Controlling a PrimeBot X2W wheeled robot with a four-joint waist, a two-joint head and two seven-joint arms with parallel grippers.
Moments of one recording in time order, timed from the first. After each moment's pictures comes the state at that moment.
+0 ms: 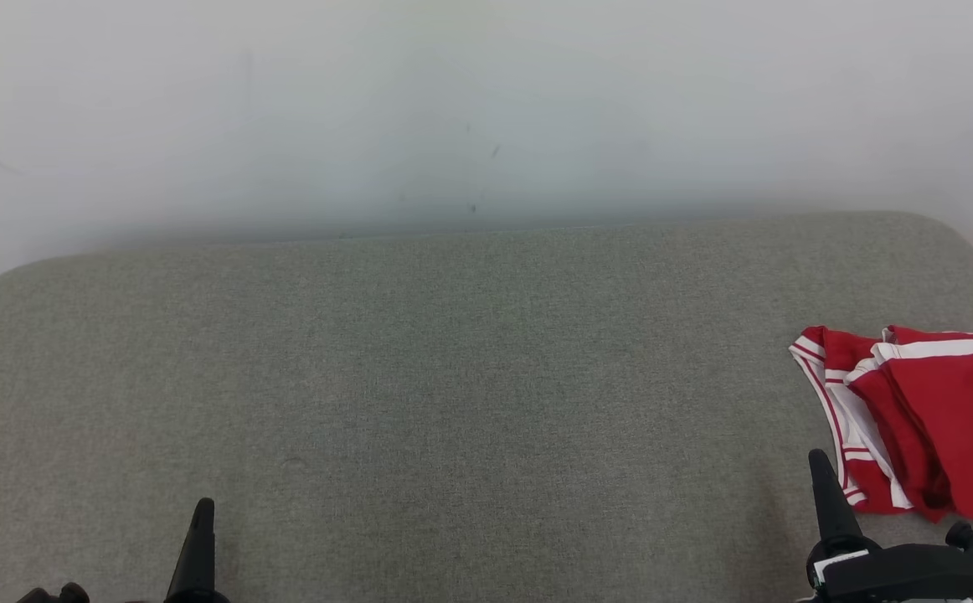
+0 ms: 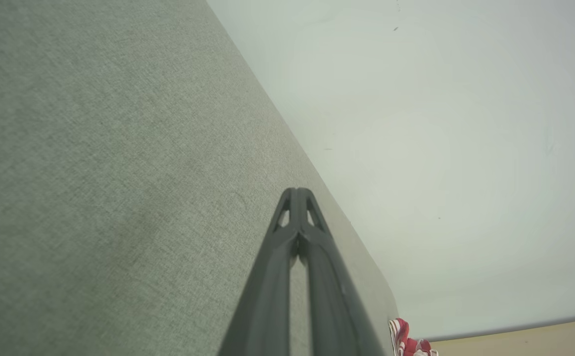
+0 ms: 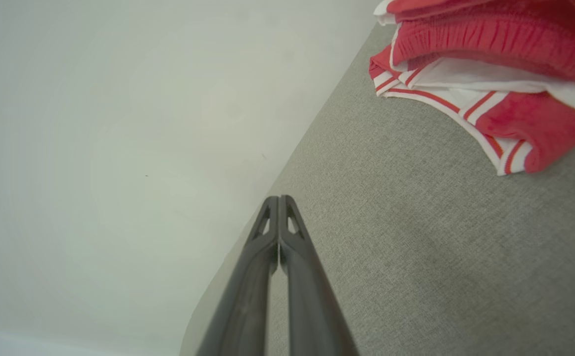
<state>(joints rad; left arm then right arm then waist) -0.01 0.04 0.07 0.22 -1.06 -0.11 -0.03 -0.04 -0.08 -0.02 0.23 1.10 0.13 -0.03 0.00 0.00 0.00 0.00</state>
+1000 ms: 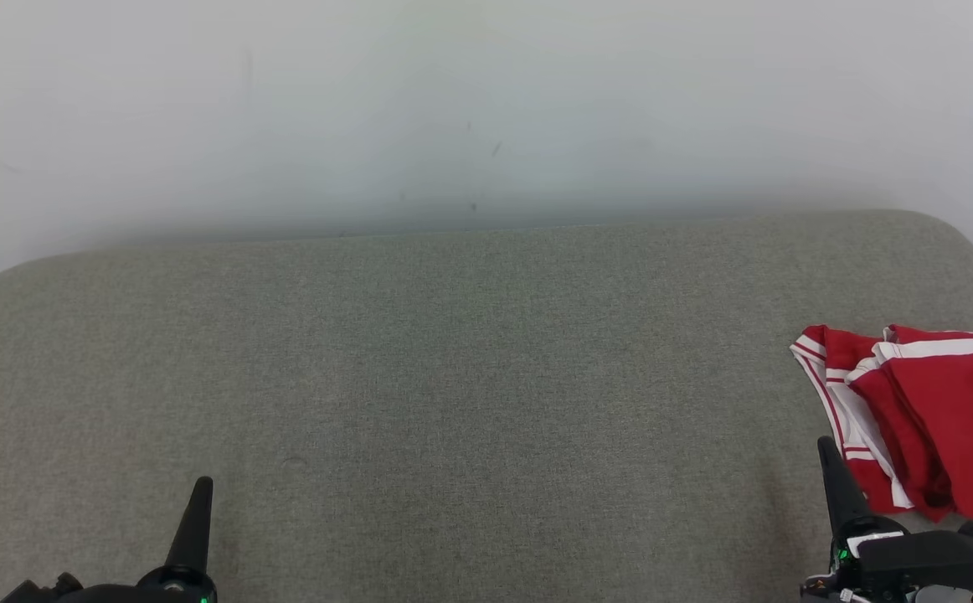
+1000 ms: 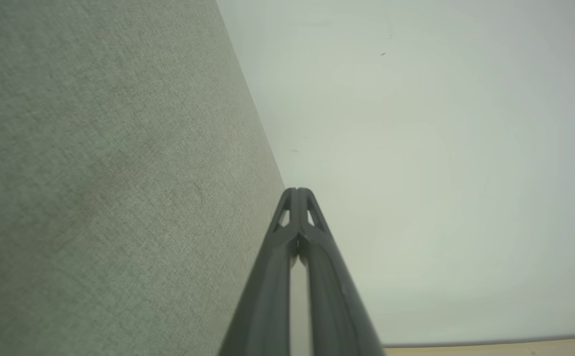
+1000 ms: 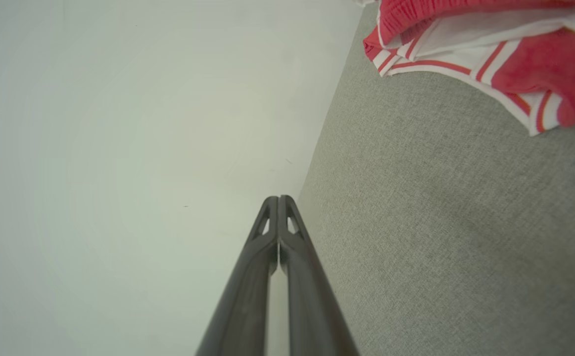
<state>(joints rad) -0.06 0.05 0.09 0.23 -1.34 -0.12 0.04 -0.07 -0.07 -0.06 0.24 1.37 0.13 0.04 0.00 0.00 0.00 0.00</state>
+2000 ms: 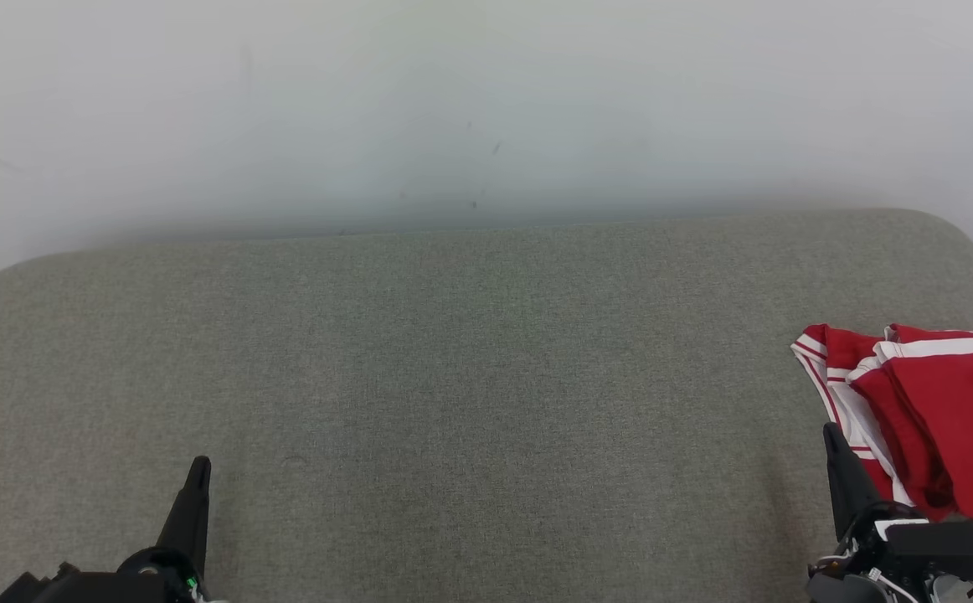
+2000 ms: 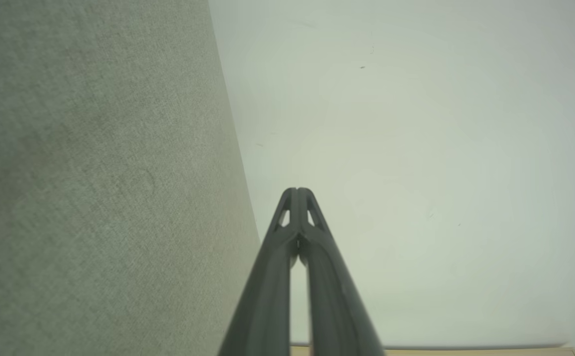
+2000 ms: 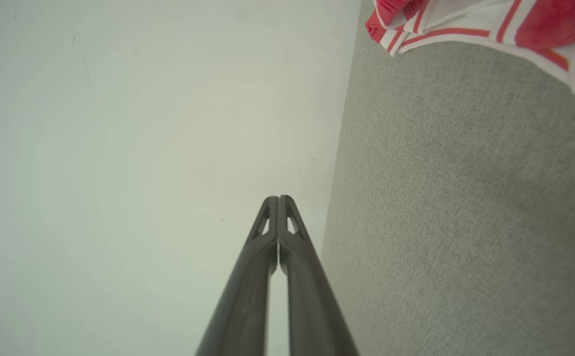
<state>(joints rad) -0.09 0.05 0.11 0.24 -1.55 -0.12 0.10 -0.10 -0.06 -0.10 0.24 1.57 0.13 0.09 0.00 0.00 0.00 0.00</state>
